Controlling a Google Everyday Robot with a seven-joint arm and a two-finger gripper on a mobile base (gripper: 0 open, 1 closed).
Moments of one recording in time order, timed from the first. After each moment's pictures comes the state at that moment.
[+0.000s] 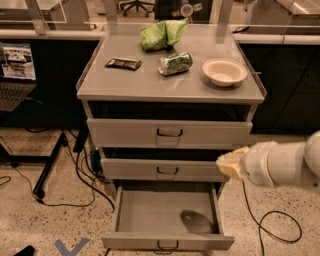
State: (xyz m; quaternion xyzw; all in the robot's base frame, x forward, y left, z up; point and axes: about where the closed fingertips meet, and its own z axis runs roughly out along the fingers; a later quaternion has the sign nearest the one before) arm 0.472 -0.181 0.758 -0.38 0.84 0.11 0.37
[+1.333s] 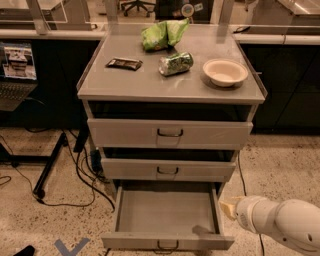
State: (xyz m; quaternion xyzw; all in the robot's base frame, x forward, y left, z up) arm 0.441 -0.221 0.582 -0.19 0.91 0.11 0.34
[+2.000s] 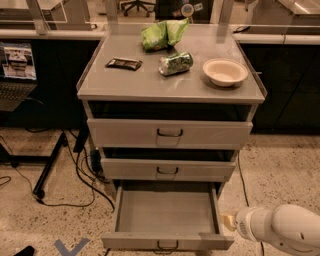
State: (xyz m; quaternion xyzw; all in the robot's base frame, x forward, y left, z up) arm 0.423 -0.231 0.521 -0.16 0.94 0.13 0.28
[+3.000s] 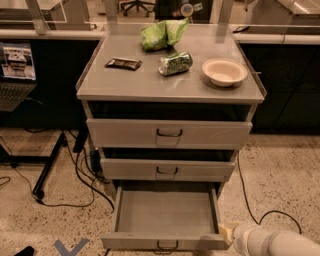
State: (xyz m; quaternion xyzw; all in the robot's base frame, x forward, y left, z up) arm 0.401 -0.223 0.494 -0.13 0.93 0.13 0.32
